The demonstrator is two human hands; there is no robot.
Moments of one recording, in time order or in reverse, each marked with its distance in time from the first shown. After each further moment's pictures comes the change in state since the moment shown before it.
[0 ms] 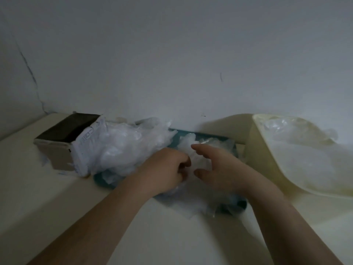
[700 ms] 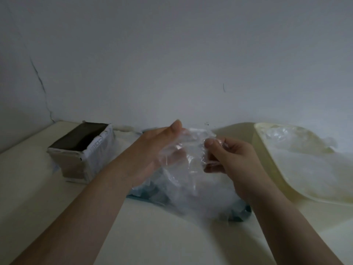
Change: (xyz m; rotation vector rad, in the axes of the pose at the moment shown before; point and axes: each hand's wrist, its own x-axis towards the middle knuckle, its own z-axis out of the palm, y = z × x) left_hand -0.023 0.010 -0.076 -1.313 0.017 -0.104; right_hand -0.008 -0.027 -0.008 1.019 0.456 0.003
